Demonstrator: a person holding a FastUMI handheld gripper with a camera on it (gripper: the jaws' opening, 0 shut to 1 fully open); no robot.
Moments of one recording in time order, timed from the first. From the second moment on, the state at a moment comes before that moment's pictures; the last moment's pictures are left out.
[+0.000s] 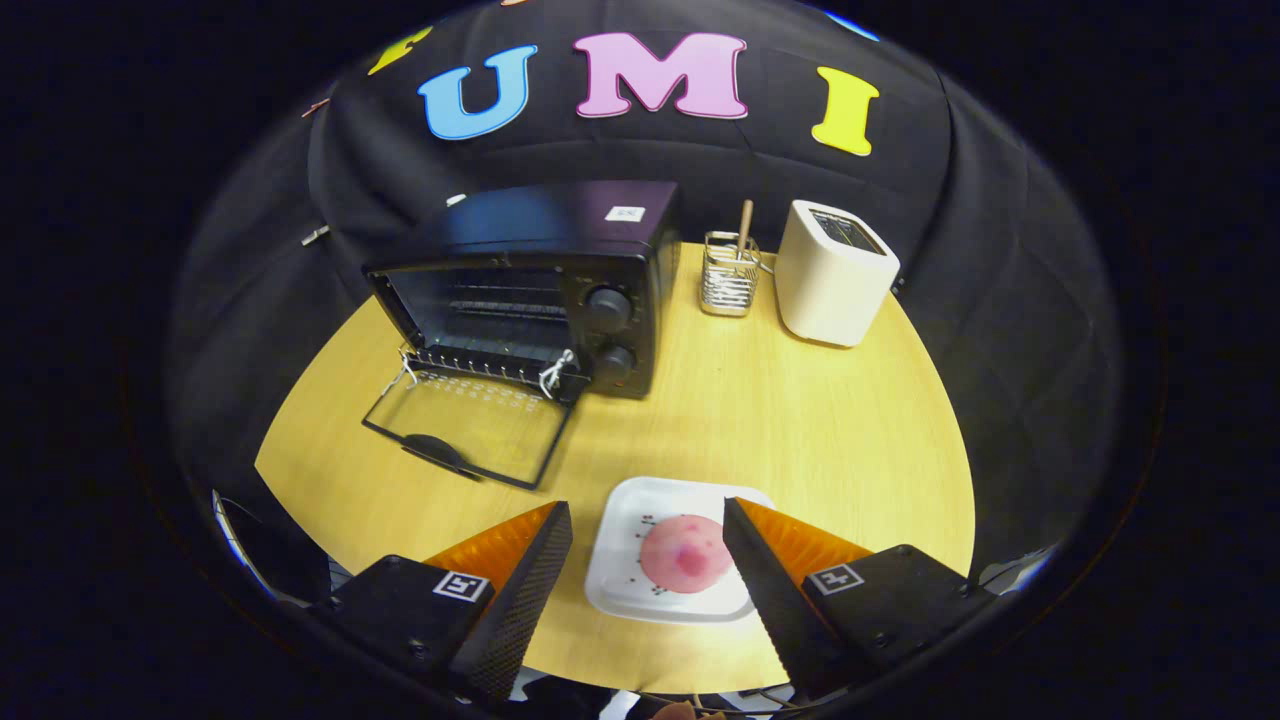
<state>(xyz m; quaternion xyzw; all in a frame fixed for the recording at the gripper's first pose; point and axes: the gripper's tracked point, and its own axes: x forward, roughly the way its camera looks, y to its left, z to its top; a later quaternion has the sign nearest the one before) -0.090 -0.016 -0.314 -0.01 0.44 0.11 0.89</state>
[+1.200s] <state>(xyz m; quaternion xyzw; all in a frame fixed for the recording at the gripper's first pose) -0.106 -0.087 -0.453 0.13 0.65 0.15 0.73</state>
